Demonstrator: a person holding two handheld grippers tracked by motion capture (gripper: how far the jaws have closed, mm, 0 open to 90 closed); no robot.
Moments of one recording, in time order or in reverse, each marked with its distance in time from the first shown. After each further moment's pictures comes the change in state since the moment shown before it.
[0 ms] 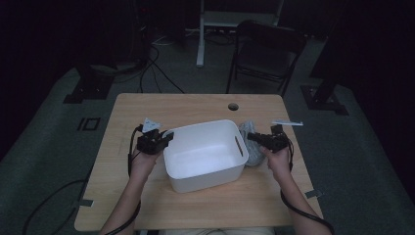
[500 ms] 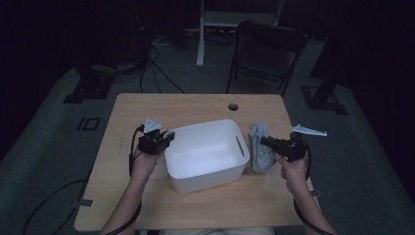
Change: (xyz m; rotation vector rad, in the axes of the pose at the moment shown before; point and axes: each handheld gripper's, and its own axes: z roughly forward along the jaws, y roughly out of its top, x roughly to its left) left arm -0.004 0.000 0.001 0.000 0.003 -0.004; right arm 0.030 -0.011 -0.073 -0.118 0.115 -0.059
